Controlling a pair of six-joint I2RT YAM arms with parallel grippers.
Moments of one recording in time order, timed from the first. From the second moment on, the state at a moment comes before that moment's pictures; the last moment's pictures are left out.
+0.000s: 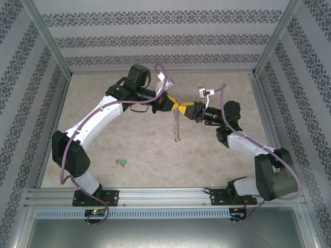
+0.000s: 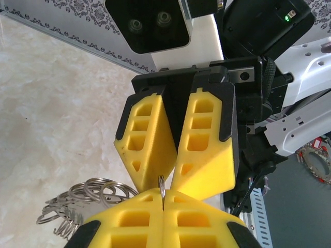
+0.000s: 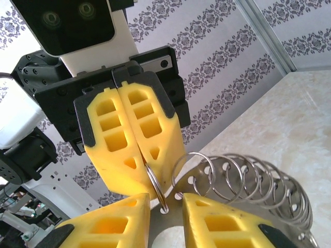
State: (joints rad) left arm -0.51 1.67 1.61 -0.59 0.93 0.15; right arm 0.27 1.35 0.64 0.94 -1.06 0.91
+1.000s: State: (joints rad) left arm -0.43 1.50 1.24 0.10 0.72 -0.47; right arm 0.27 1.36 0.66 0.96 -0.97 0.89
